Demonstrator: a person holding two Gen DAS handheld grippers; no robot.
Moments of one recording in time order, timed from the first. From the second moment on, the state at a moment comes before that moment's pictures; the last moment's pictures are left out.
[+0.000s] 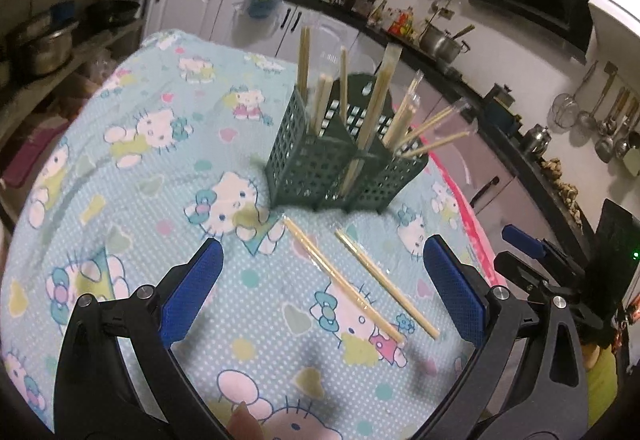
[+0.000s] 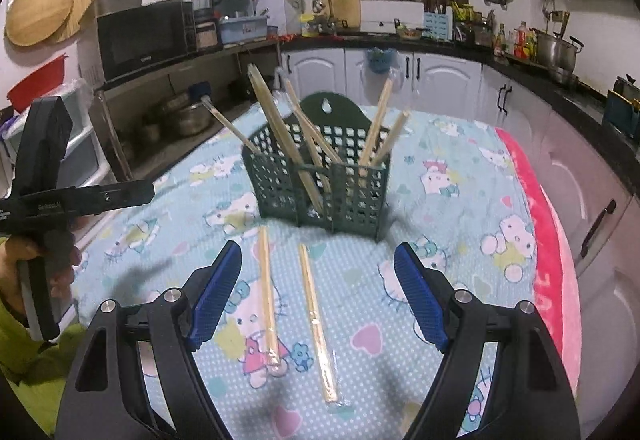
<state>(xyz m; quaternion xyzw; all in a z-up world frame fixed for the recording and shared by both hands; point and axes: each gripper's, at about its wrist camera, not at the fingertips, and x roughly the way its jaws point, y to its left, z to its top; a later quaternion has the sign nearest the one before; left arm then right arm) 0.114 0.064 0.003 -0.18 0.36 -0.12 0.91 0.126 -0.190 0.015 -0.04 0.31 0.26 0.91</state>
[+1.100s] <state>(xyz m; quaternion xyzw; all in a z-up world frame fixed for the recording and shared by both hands) 0.196 0.037 -0.081 -0.23 0.48 -0.12 0.84 0.160 -0.169 -0.046 -0.08 0.39 0.28 0.87</state>
